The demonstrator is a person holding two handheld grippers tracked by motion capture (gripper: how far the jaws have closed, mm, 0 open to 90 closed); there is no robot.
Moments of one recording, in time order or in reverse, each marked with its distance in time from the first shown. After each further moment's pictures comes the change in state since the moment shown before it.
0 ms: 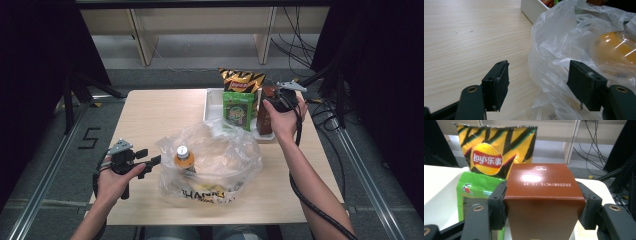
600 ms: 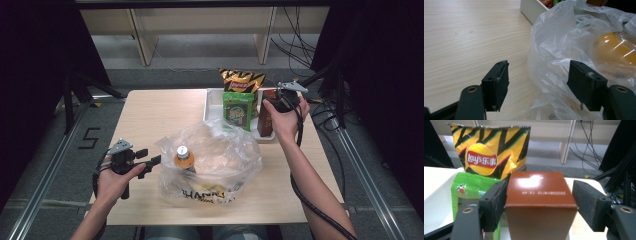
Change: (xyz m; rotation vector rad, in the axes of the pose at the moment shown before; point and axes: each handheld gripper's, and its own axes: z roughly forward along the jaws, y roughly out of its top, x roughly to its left) left arm -0.001 0.001 -0.001 -0.004 -0.002 -0.001; right arm -0.003 -0.001 -0.002 -0.014 -0.019 -0.002
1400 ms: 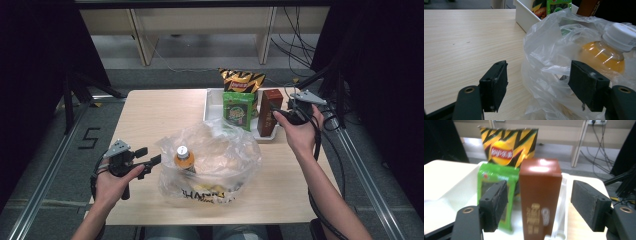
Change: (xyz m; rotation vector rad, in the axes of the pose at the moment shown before) left arm -0.008 0.001 -0.010 -0.070 -0.028 0.019; right arm -0.014 -0.015 -0.060 -0.009 0.101 -0.020
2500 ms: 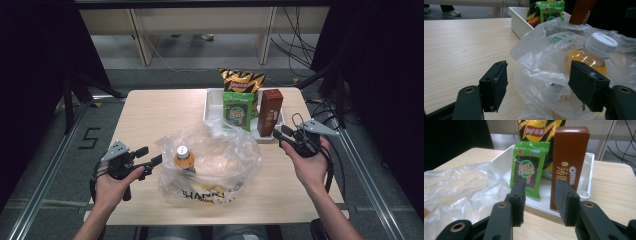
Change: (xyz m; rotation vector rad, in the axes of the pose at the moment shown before) left arm -0.012 0.003 -0.007 -0.057 -0.016 0.018; right arm 0.006 -0.052 -0.060 0.002 0.198 -0.023
